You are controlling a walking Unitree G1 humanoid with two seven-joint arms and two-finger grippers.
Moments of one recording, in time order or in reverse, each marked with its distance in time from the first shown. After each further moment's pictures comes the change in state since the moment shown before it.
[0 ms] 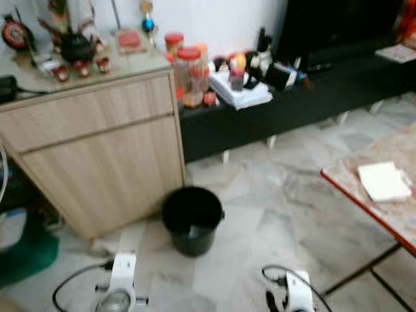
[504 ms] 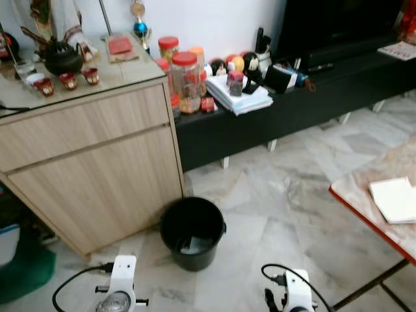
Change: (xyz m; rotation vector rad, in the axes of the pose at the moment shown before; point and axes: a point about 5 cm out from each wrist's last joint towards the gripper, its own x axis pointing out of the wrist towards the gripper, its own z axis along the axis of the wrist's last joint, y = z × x) left arm 0.000 0.005 -0.002 0.002 0.003 0.013; right arm 0.002 0.003 0.008 0.001 -0.026 0.009
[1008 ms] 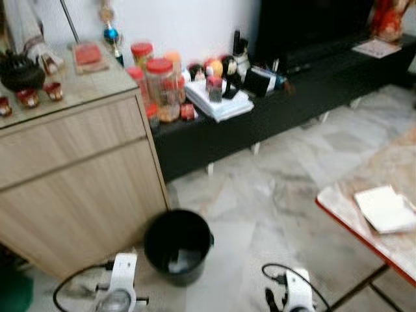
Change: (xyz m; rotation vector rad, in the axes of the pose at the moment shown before) left arm 0.001 -0.004 0.007 0.003 -0.019 -0.013; right arm -0.002 -0.004 -0.005 -0.006 0.009 -0.006
